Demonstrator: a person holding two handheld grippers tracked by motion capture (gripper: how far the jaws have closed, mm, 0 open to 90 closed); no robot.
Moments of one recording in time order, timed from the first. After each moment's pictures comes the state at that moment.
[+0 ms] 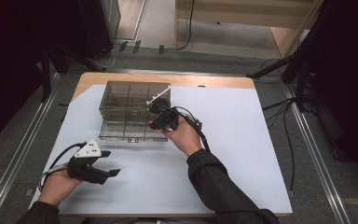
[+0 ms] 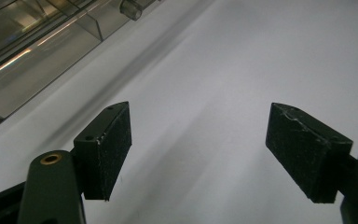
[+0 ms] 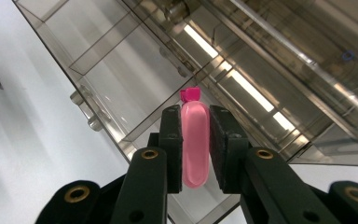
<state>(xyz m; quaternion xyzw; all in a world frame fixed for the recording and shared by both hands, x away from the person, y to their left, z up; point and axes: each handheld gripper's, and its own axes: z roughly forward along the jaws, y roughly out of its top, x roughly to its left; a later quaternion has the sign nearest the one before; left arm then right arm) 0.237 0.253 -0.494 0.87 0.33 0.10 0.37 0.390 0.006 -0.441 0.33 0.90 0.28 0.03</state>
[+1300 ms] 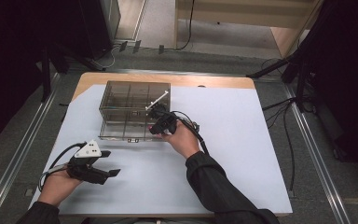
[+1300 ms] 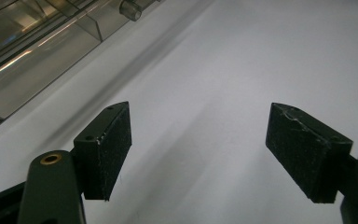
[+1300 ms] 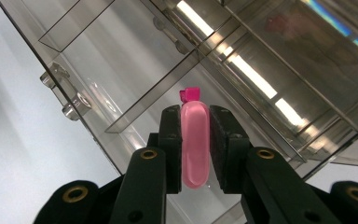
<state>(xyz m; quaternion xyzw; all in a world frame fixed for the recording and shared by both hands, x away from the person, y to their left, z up) 0.236 0.253 -0.494 0.87 0.33 0.10 0.37 0.392 0.011 -0.464 0.33 0.91 0.25 0.03</state>
